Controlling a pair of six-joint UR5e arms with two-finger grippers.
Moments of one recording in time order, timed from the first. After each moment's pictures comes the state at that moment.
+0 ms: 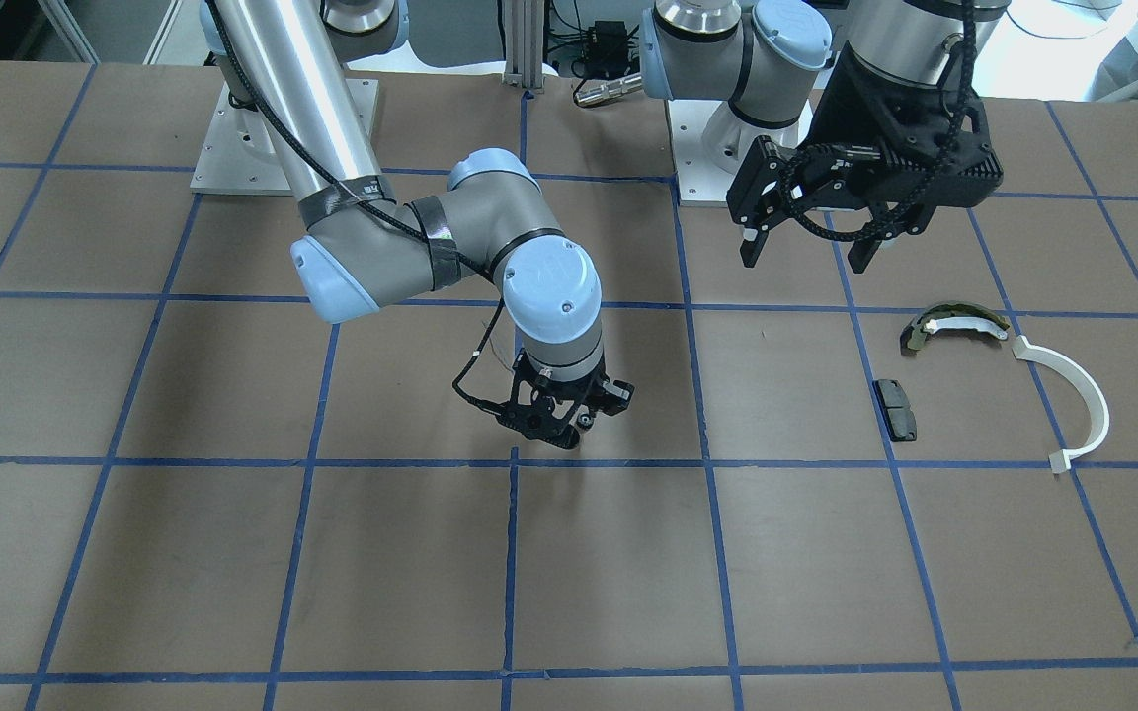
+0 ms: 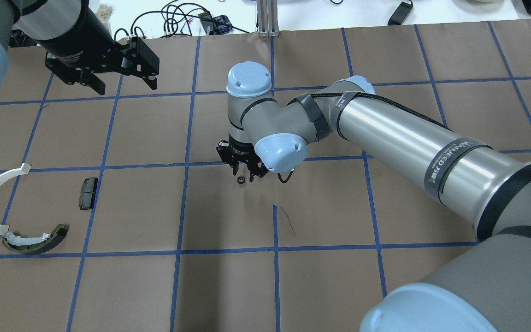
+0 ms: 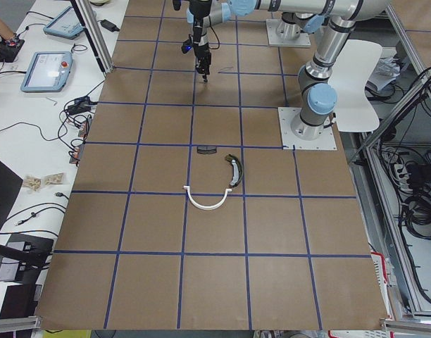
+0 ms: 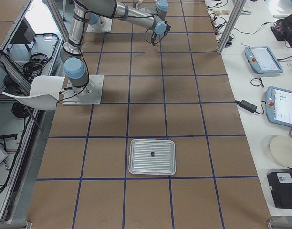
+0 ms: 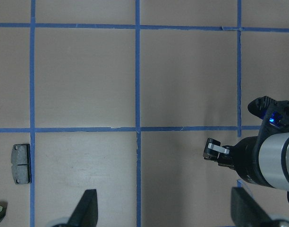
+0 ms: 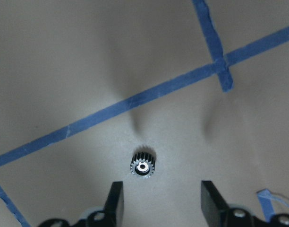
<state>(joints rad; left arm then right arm) -1.56 -1.54 -1.55 -1.46 1.51 0.00 2.01 -1.03 1.58 -2.07 -1.39 0.86</state>
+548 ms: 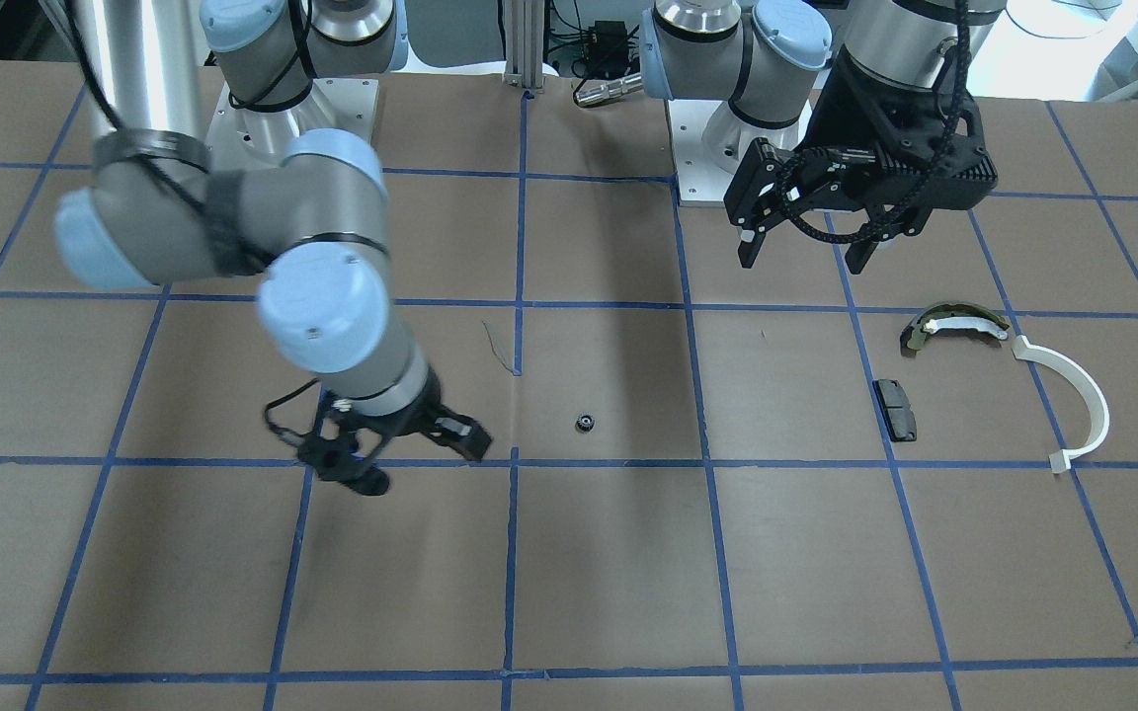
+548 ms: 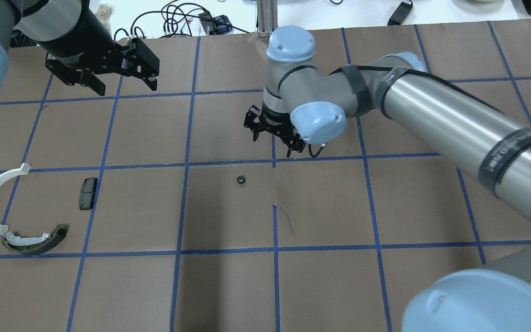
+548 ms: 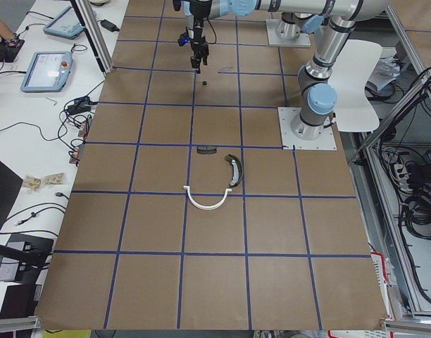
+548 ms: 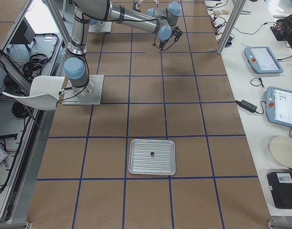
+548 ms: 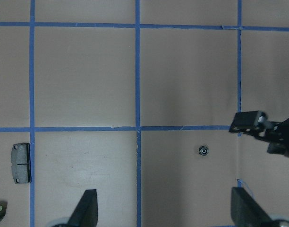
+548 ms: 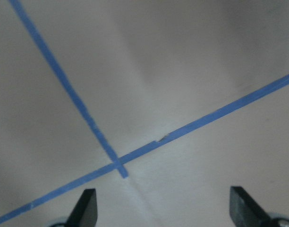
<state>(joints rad) -1.56 -1.54 -1.55 -1.46 1.51 0.00 1.71 -1.16 1.58 -1.89 -1.42 0.62</state>
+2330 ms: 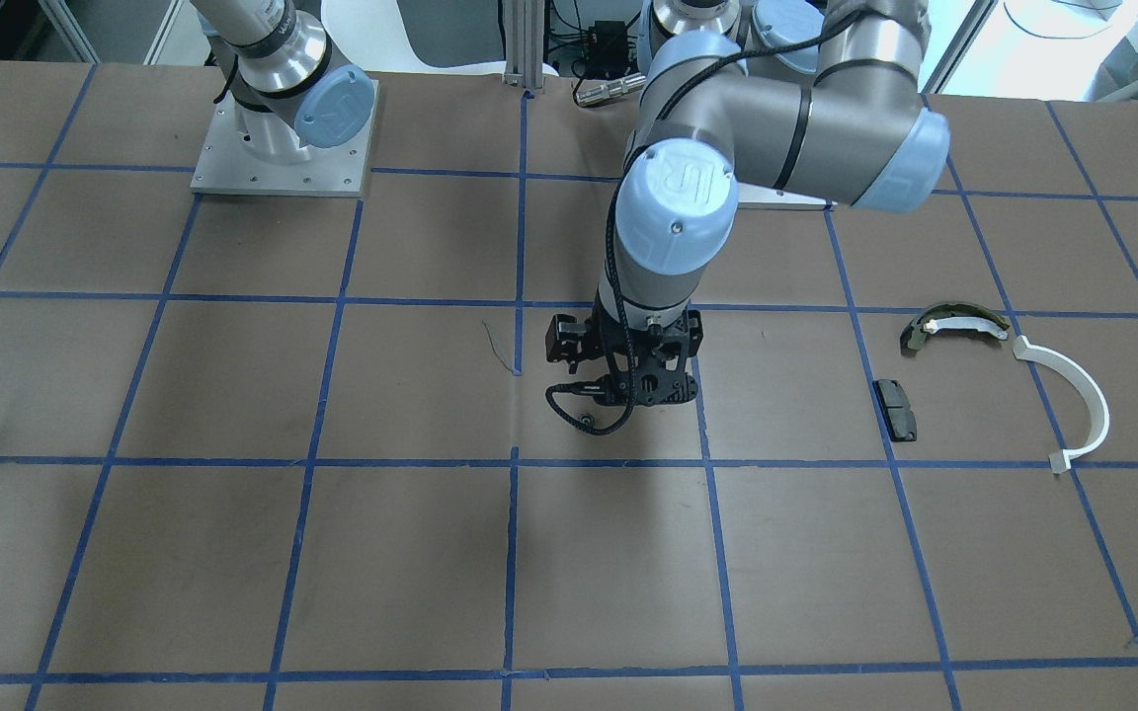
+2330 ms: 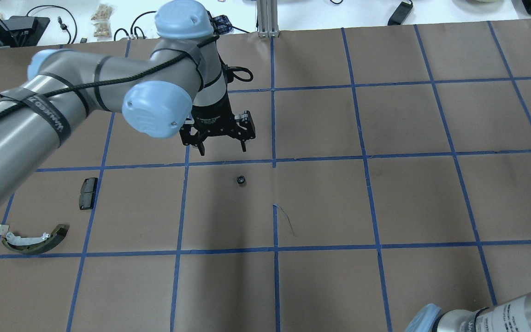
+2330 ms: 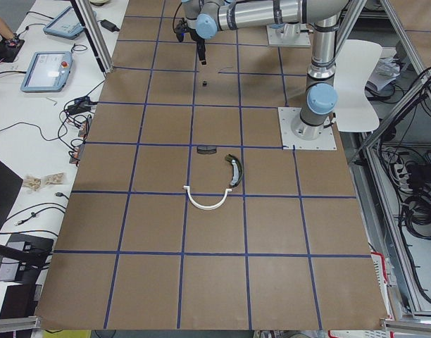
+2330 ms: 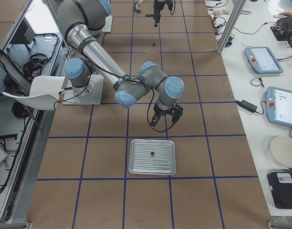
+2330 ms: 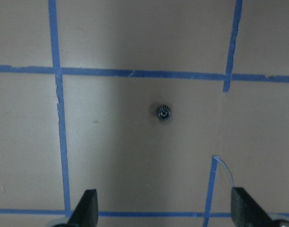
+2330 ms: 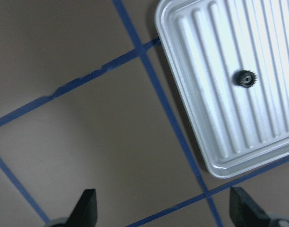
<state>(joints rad) -1.81 -1.88 -1.66 -1.29 1.54 -0.29 0.75 -1.23 1.58 -1.79 -1.69 -0.39</state>
